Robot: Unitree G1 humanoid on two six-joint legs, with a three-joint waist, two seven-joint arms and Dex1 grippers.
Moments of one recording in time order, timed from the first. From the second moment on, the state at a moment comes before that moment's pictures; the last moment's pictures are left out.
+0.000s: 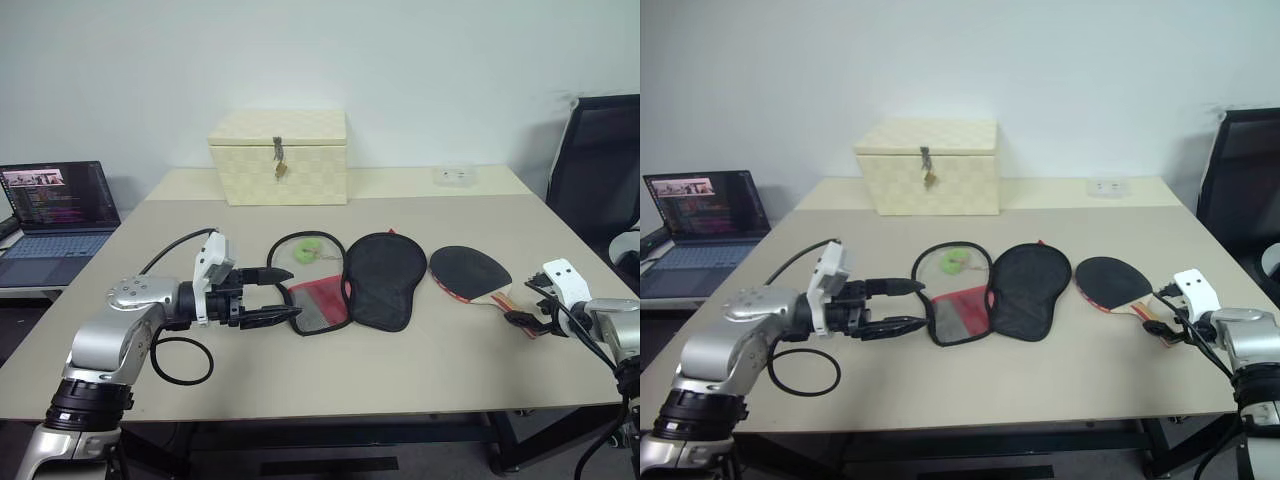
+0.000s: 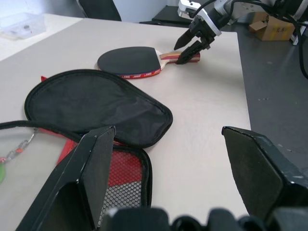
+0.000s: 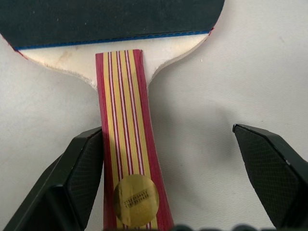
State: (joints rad) left arm -0.52 0.77 0.07 0.00 -0.53 0.43 -1.26; right arm -0.64 -0.78 -0.09 0.53 0.10 0.74 0.74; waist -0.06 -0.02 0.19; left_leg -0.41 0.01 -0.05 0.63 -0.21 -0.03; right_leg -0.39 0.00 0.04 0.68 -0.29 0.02
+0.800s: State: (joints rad) left arm -0.41 0.77 0.11 -0.05 -0.53 0.42 -1.21; right arm -0.73 -0.62 -0.12 0.56 0.10 0.73 0.49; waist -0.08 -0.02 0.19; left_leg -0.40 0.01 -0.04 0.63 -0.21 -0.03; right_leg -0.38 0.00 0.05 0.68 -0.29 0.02
